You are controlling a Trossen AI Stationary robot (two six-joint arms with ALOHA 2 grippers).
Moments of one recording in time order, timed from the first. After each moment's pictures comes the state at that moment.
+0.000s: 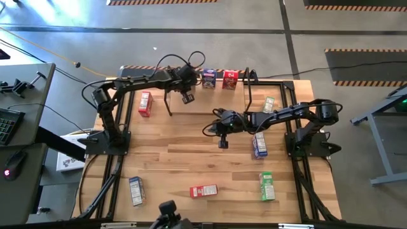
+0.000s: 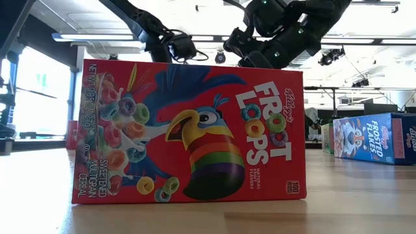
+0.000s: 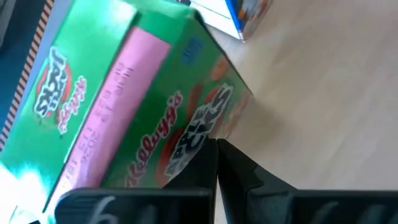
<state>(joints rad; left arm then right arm) 0.58 1.82 1.36 -0.58 -0.29 0.28 -0.07 1.65 0.89 0.11 0.02 -0.17</state>
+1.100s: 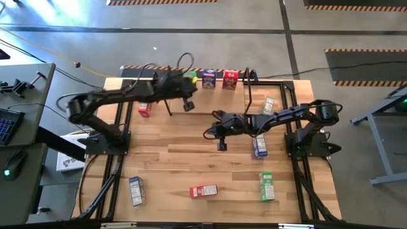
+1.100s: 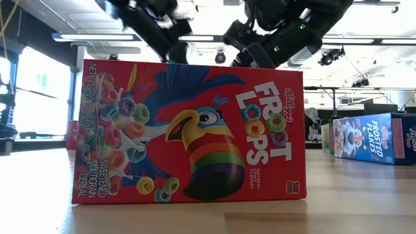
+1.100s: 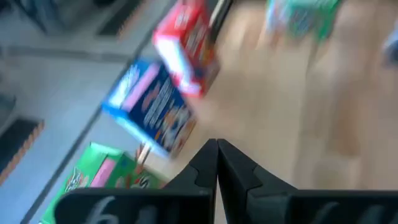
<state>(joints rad) 0.41 1.46 1.07 -0.15 -0.14 0.28 -0.02 1.65 0.89 0.17 0.04 -0.17</state>
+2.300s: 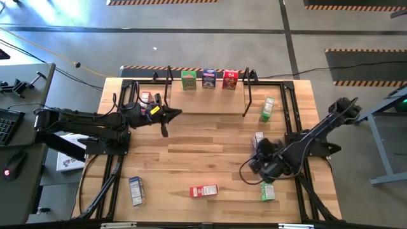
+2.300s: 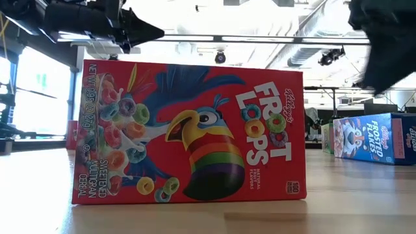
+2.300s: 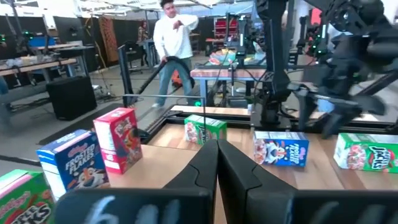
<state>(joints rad) 0.13 0.92 0.39 0.54 -0.13 0.06 0.67 1.35 0.89 -1.02 0.53 1.57</state>
